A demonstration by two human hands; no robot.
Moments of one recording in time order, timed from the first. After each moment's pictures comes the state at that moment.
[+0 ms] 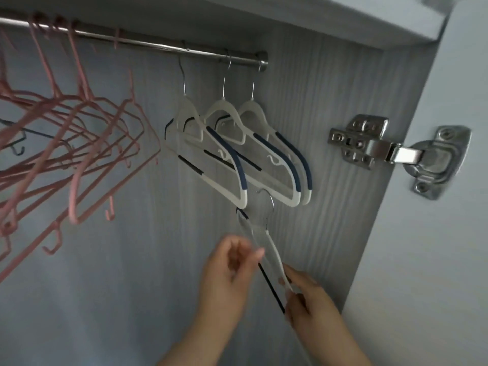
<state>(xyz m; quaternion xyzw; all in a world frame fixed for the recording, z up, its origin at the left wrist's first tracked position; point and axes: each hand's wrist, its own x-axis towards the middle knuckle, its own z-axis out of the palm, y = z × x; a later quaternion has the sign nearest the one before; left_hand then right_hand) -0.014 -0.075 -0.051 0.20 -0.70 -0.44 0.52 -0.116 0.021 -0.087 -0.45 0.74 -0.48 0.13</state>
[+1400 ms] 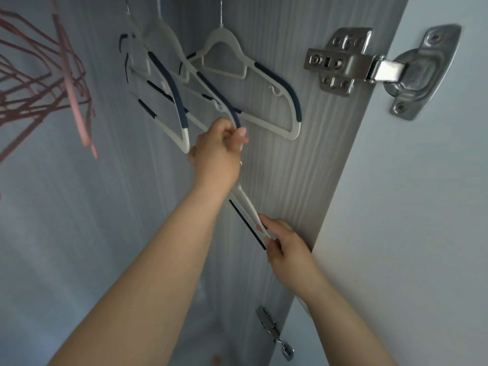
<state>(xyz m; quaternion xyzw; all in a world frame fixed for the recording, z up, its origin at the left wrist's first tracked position) -0.070 -0.113 0.000 0.28 -0.74 -0.37 0.48 -0.121 0.025 -0.112 -0.46 0.73 -0.48 0.12</state>
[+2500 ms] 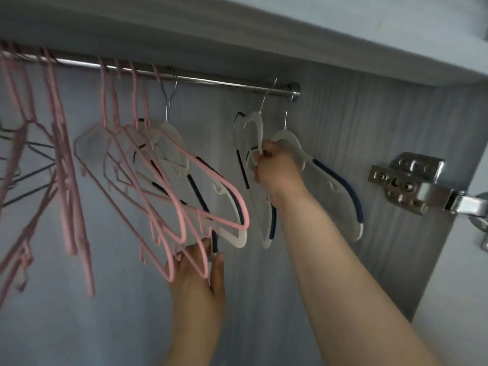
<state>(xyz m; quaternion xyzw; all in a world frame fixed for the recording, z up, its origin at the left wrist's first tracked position) 0.016 -0.129 -0.047 0.34 -0.68 -0.14 0.64 -0.118 -0.164 0.104 -0.46 0.62 -0.62 0.12</state>
